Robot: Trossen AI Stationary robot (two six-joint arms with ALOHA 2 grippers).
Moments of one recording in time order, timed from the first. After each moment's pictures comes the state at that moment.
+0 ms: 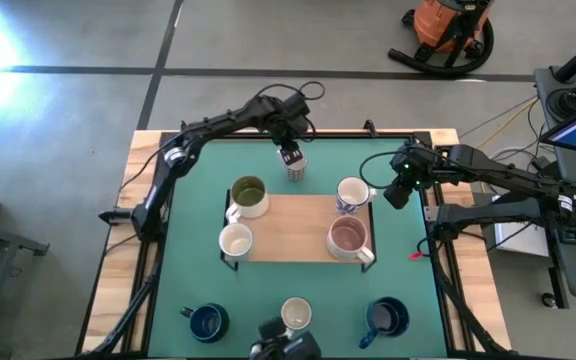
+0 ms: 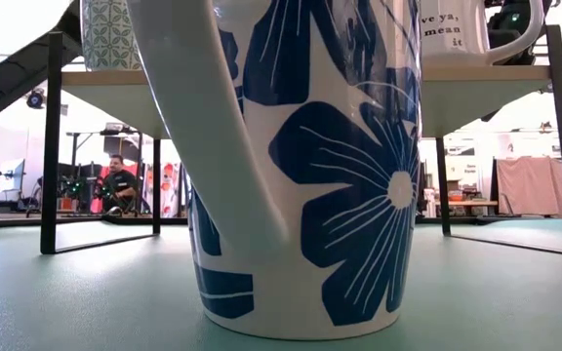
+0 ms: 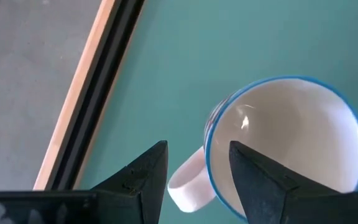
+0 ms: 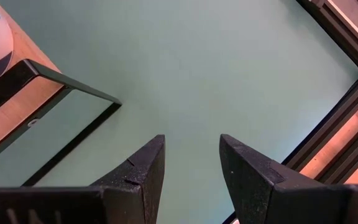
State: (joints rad) left arm 0.54 2.23 2.10 -1.08 -0.01 0.16; right arm -0.36 0.95 0.99 -1.21 0.16 0.34
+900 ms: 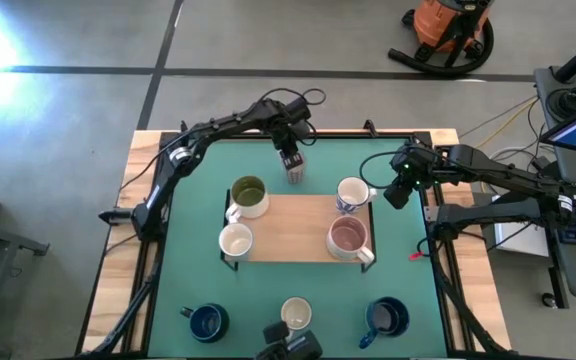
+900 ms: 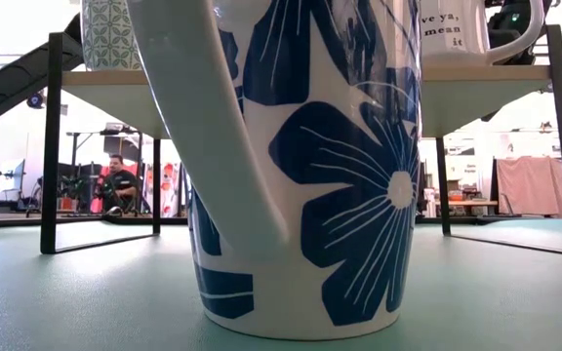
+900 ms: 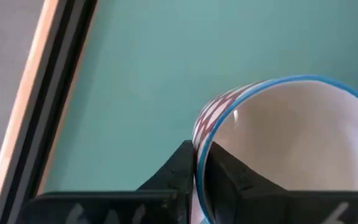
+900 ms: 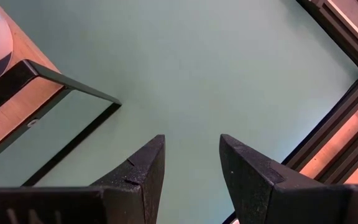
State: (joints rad) left arm 0.54 2.28 2.10 -1.09 0.08 0.18; right arm -0.36 0.95 0.99 -1.21 0.16 0.34
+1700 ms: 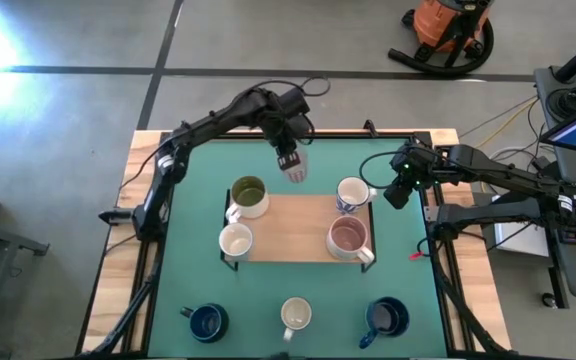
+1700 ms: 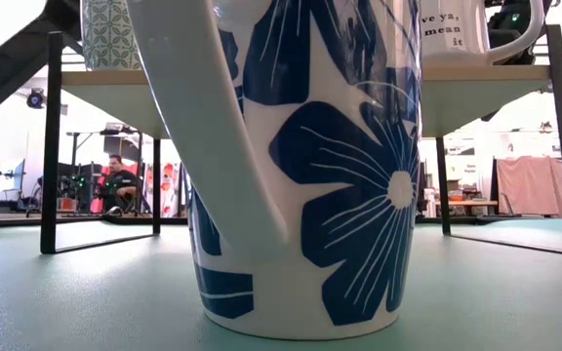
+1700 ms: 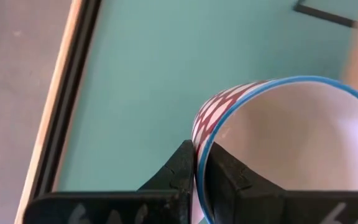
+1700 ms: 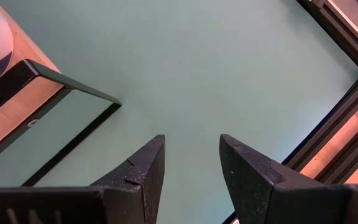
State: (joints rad) left arm 0.43 2.14 2.35 -1.38 0.07 0.16; right arm -0.36 0.95 0.99 -1.21 0.16 0.34
